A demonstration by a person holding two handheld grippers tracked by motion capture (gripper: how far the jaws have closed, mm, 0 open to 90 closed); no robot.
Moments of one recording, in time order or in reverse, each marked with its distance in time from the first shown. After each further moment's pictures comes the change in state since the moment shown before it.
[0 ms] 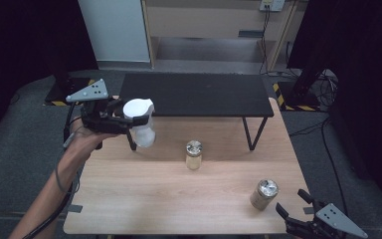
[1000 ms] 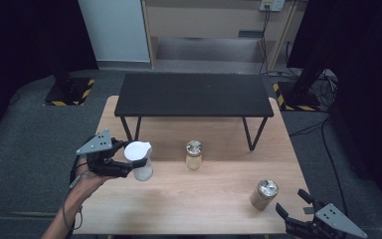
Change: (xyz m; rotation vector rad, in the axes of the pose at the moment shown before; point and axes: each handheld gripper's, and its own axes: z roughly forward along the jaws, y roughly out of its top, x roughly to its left) left arm -0.023 -0.104 0.001 0.032 -0.050 0.020; right arm 0.002 0.001 0.000 0.004 -0.005 -0.005
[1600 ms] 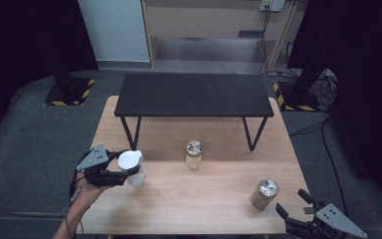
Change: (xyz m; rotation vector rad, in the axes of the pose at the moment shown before) left arm -0.012 -0.061 0.000 0.021 0.123 -0.017; right arm 0.000 0.000 0.000 0.002 -0.003 -0.002
